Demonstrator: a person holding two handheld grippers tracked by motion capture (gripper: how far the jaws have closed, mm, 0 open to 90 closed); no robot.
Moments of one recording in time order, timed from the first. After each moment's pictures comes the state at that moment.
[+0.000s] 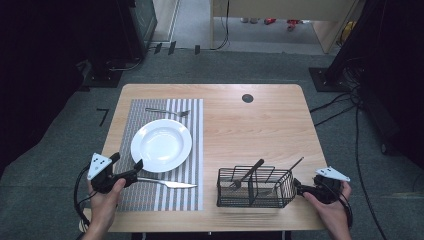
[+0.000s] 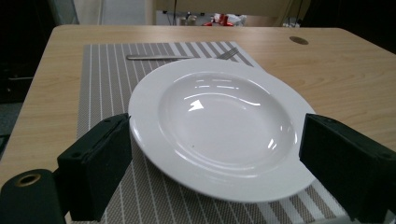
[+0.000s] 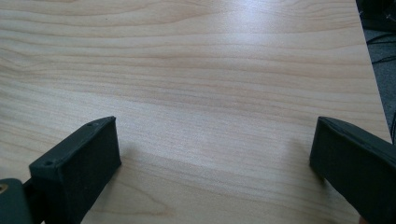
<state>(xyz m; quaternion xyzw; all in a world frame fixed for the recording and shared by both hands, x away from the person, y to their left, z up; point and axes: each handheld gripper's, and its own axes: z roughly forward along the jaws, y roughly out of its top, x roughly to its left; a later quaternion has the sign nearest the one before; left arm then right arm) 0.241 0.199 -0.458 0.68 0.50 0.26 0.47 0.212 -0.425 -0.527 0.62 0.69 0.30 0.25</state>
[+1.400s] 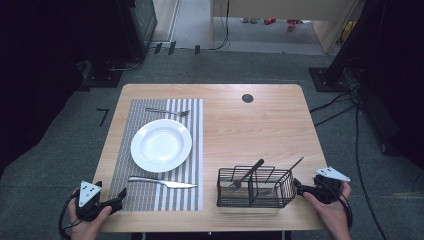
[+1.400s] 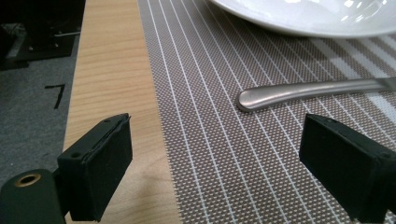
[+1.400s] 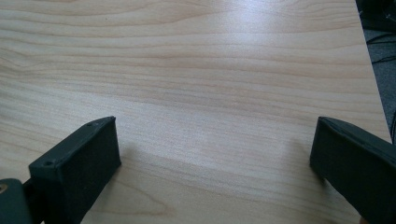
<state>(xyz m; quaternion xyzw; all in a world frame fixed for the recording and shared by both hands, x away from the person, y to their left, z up) 0.196 0.243 -0.512 0.72 0.53 0.27 0.37 0.212 -0.425 -0.527 0.62 0.69 0.30 0.25</state>
